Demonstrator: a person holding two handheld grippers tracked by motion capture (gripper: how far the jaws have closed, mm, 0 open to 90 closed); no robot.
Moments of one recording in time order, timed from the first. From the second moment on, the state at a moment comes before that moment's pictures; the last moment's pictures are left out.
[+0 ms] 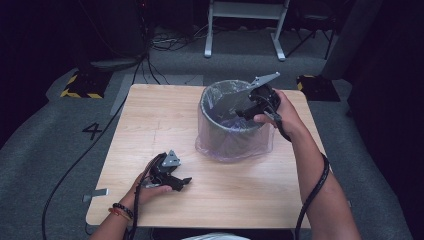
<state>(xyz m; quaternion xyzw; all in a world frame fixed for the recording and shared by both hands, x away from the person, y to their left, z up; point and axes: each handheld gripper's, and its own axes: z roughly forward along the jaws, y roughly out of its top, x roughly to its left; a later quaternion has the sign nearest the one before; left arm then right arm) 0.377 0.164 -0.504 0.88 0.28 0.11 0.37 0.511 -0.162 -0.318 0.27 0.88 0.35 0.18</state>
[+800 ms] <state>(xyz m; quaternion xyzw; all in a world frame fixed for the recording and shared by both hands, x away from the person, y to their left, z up) 0.377 0.164 -0.504 0.88 0.28 0.11 0.37 0.467 -0.188 -0.302 0.25 0.84 0.43 0.22</state>
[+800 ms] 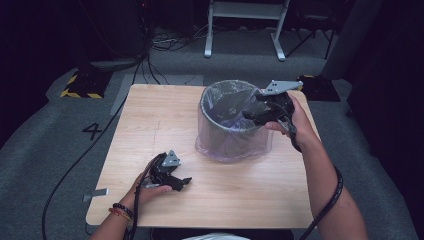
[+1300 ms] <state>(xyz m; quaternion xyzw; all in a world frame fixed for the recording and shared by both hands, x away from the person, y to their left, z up) 0.377 0.164 -0.504 0.88 0.28 0.11 0.37 0.443 -0.202 -0.300 0.23 0.84 0.43 0.24</state>
